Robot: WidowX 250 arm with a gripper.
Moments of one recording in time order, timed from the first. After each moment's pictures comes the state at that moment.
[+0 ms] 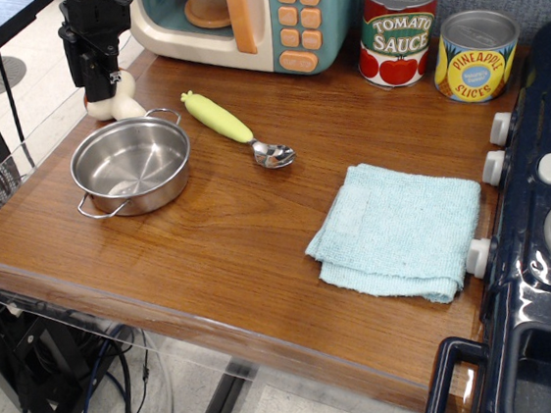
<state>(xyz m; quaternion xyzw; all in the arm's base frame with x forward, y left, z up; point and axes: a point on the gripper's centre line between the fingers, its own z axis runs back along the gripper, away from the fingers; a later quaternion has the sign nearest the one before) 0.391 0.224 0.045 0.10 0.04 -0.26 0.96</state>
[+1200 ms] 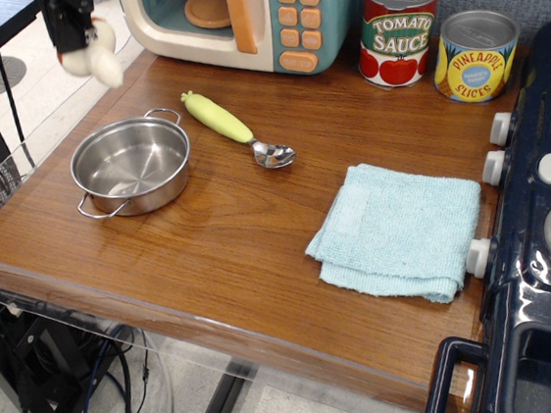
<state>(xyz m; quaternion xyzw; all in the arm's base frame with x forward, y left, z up) 0.376 0.203 0.111 0.14 -0.02 -0.27 0.95</state>
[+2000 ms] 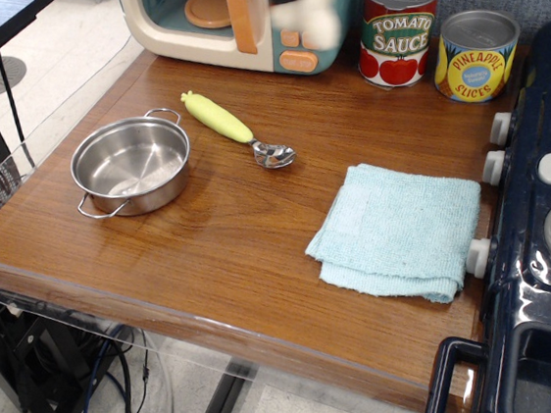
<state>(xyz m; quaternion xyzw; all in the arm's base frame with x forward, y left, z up) 0.424 0.009 0.144 0.11 -0.10 -0.43 0.89</state>
